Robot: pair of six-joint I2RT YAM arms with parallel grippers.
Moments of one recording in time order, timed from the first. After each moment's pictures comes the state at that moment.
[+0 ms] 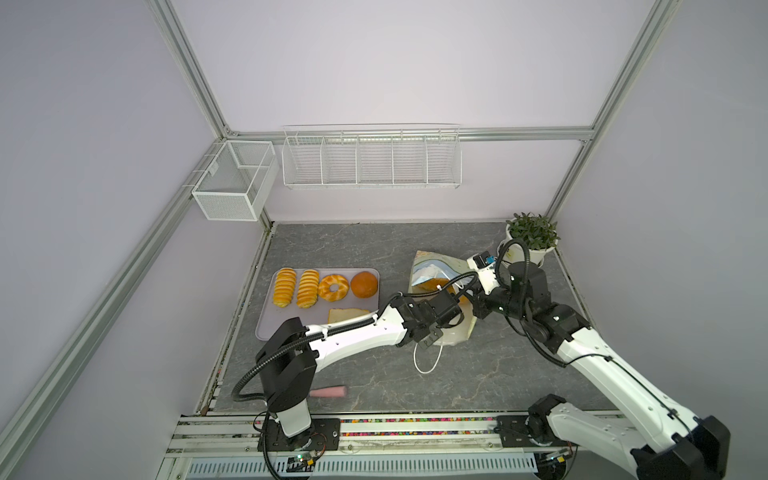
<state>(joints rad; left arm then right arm) -1.14 1.73 1.35 -0.77 -0.34 -0.05 0.48 1.02 0.87 -0.38 -0.29 0.01</state>
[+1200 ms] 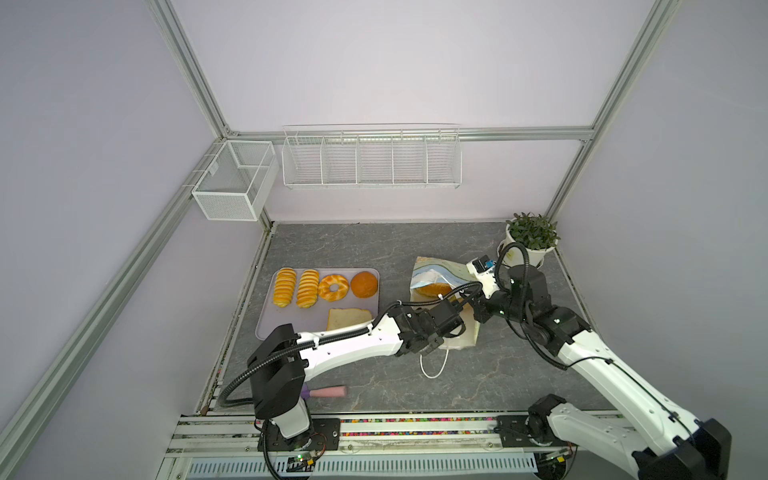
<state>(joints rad) -1.20 1.67 1.30 -0.74 -0.41 -0.02 0.48 1.01 0.85 -0.41 -0.29 -0.01</state>
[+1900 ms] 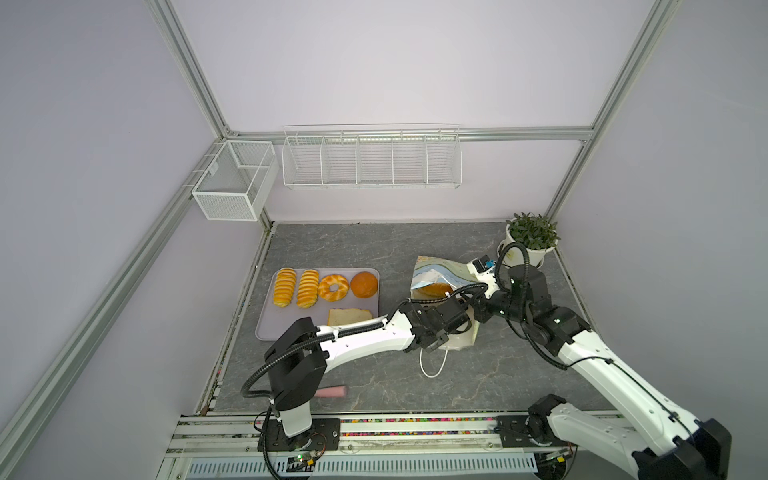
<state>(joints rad) -1.18 1.78 1.36 -0.72 -0.41 0.02 0.48 1.01 0.85 -0.41 -0.29 -0.01</state>
